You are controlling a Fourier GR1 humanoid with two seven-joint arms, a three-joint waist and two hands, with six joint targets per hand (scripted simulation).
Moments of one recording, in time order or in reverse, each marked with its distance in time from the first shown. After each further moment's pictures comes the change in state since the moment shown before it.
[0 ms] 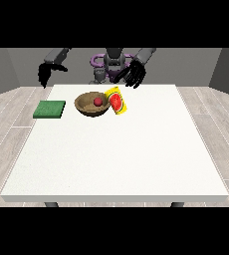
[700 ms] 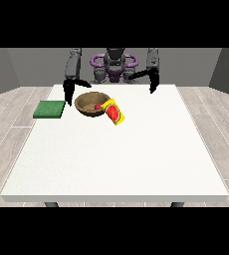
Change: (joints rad) left arm 0.296 0.018 0.086 -0.245 0.659 -0.248 -0.495; right arm -0.080 0.203 0.054 0.017 0.089 -0.283 -0.061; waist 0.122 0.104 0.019
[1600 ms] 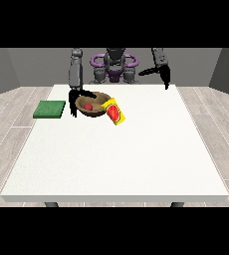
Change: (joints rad) left arm 0.026 0.094 0.090 -0.123 0.072 -0.147 0.009; right arm -0.176 -0.019 -0.021 0.391 -0.017 -0.043 -0.207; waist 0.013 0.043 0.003
